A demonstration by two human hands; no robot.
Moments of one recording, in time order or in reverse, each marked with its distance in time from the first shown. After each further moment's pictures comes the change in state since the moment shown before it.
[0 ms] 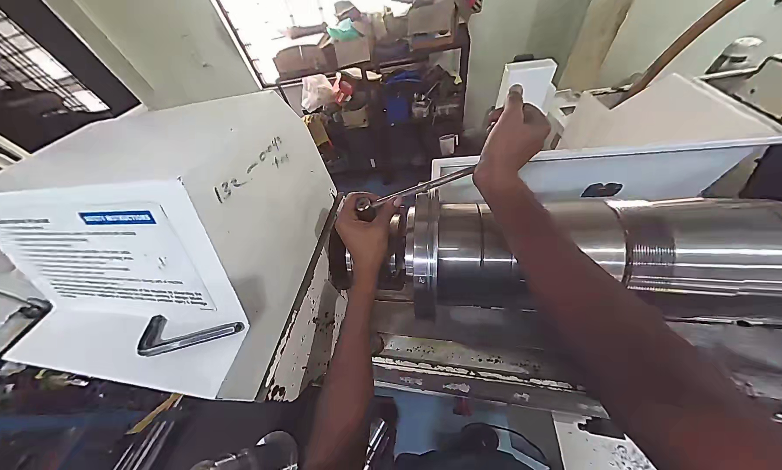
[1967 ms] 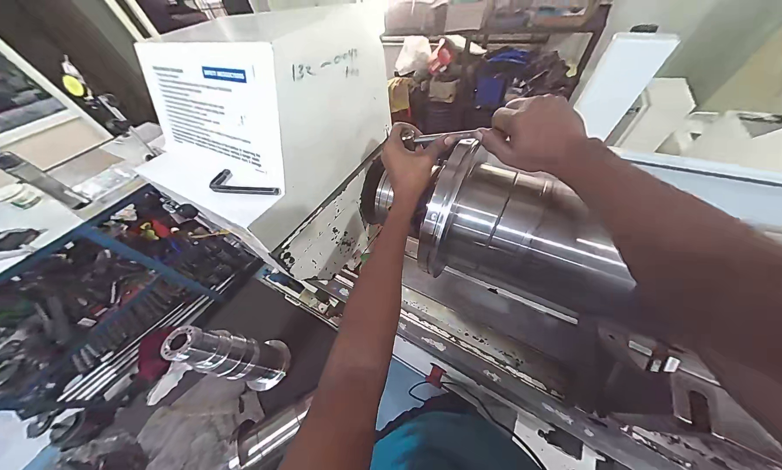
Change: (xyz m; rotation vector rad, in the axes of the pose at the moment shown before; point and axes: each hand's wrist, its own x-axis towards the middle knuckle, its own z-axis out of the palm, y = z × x) left_hand -0.006 0.017 0.020 0.353 0.195 -0.071; right_hand 0.012 -0.001 -0.039 -0.875 -1.194 -1.282
